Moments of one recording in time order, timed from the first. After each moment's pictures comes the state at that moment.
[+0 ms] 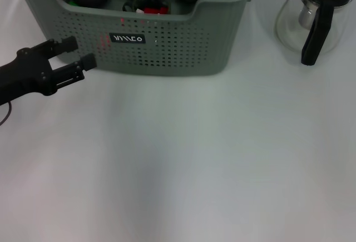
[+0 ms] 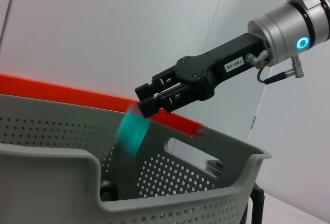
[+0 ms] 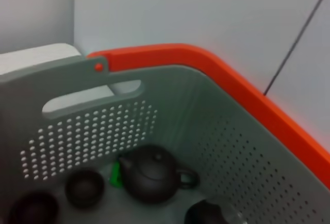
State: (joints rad) left arm -0.38 -2.06 0.27 0.59 2.01 1.71 -1.25; right arm 1.39 2.11 -1.26 -0.58 -2.58 -0.82 2.49
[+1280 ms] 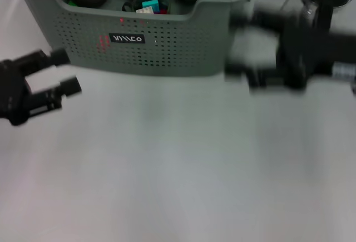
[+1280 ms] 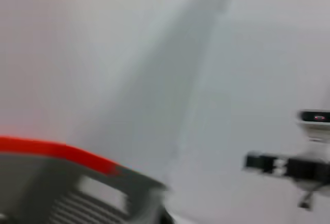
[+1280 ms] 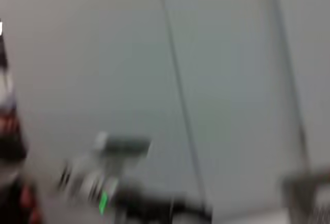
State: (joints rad) left arm -0.34 -1.99 0.23 0.56 2.02 2.01 -1.22; right arm 0.49 2.06 -1.10 -0.81 -1.47 -1.69 1.44
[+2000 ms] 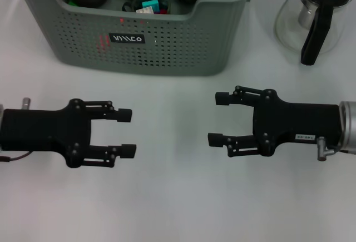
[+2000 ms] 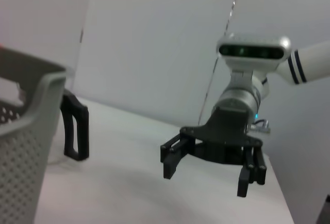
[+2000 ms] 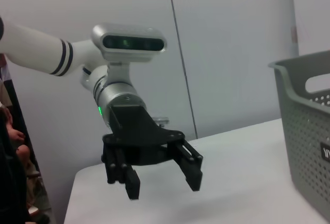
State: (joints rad) left arm -0.40 -2.02 0.64 0.65 2.08 1.89 -1.22; right arm 0.50 2.10 -1.06 -0.53 -1.71 -1.58 1.15
